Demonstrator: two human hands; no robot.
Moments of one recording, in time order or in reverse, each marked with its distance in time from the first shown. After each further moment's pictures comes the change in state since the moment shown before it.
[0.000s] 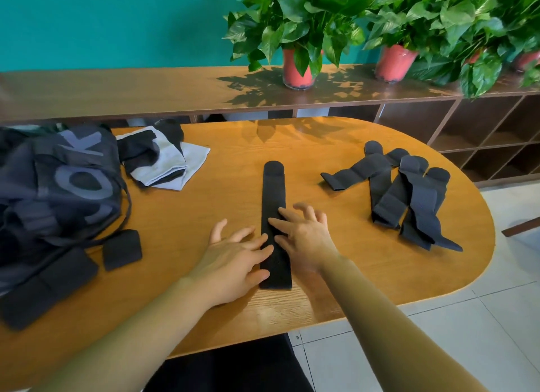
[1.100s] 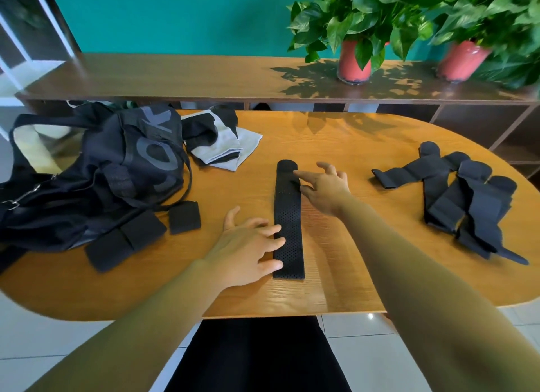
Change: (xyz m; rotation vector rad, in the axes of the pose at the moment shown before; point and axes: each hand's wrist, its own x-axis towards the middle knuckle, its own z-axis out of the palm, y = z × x) left_hand -0.054 -0.041 0.004 -0.041 0.028 -0.097; right_hand 0.082 -0.038 -0.019 0.112 -0.133 0.072
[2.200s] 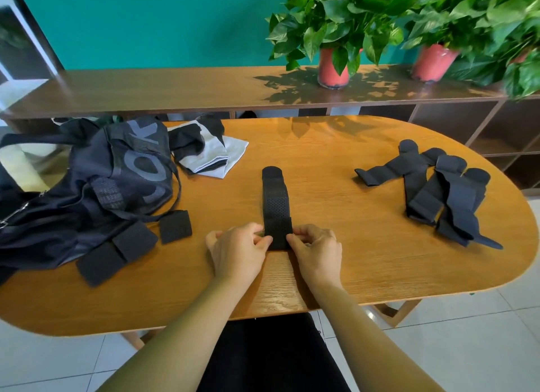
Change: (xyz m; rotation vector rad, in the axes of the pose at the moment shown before) left_hand 0.018 0.029 0.027 -0.319 0.556 -0.554; right_hand -0.112 -0.038 0.062 0.641 0.519 0.274
